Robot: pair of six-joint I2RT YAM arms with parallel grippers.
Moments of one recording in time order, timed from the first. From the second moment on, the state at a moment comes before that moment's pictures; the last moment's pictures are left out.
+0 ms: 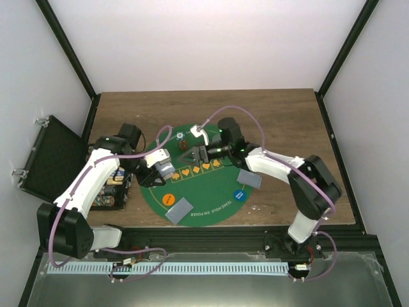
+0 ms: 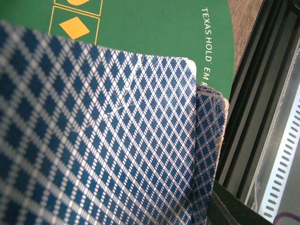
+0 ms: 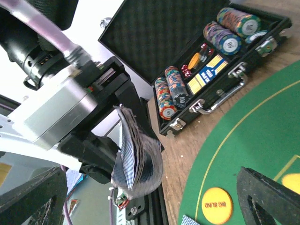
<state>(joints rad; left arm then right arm) -0.25 1.30 1.09 -1.22 0.56 0.77 0.66 1.64 1.02 0.27 -0.97 0.55</state>
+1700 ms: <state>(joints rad) -0.28 1.31 1.10 -1.06 0.44 0.78 0.76 1.95 1.23 0.39 -1.03 0.75</state>
